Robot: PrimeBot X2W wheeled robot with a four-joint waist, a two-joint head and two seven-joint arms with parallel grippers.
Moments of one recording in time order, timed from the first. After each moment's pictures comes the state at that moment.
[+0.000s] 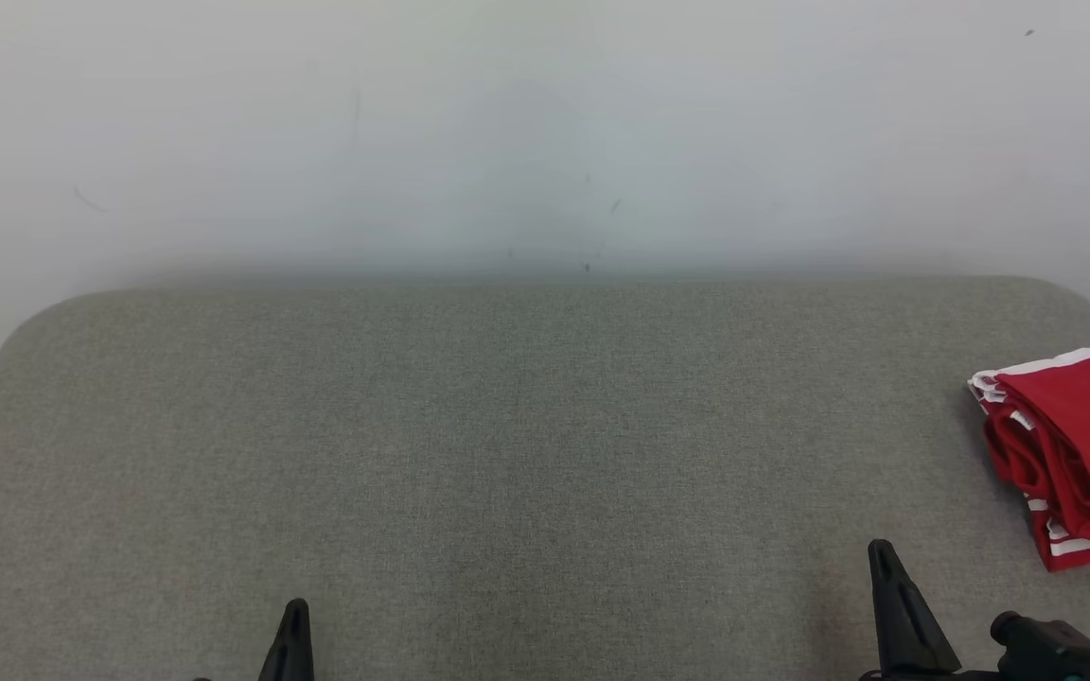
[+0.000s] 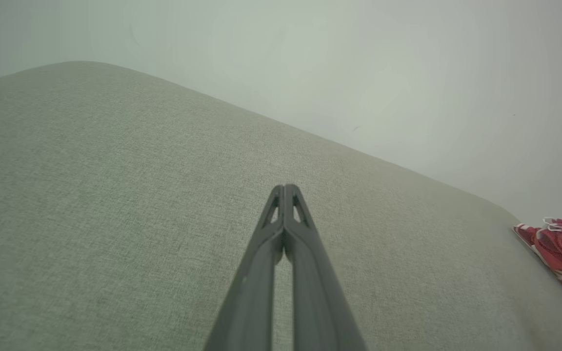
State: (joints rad) left arm 0.08 0.06 -0.11 0.18 -0.47 -0.04 -0.20; right arm 0.06 -0.08 0.05 0.19 0.42 0.13 -0.20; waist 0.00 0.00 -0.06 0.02
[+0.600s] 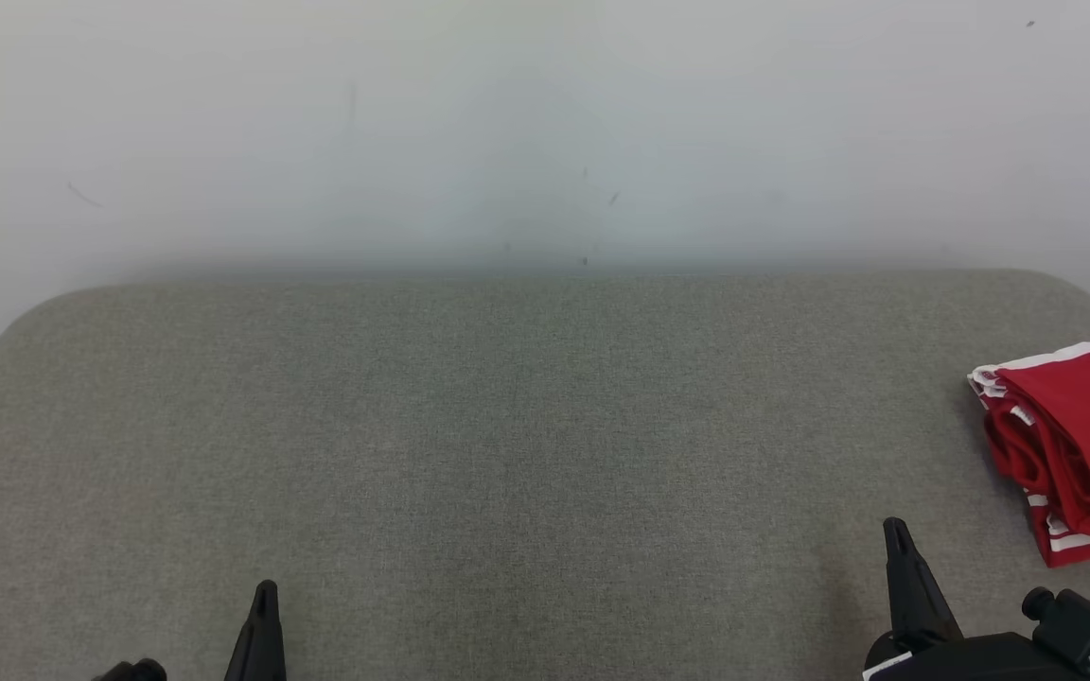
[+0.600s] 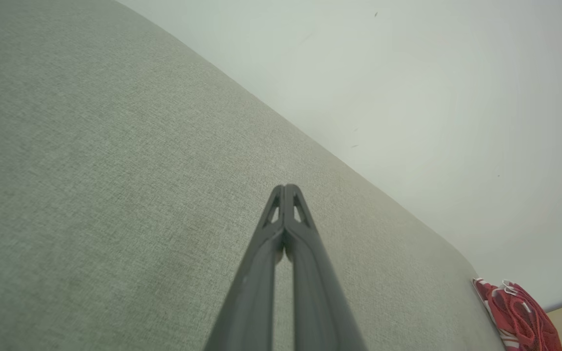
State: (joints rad) left arm 0.03 0.07 -0.06 0.21 -0.74 -0.06 -0.13; right arm -0.01 -0.08 0.03 0.23 0.70 0.13 -0.13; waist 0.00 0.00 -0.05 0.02
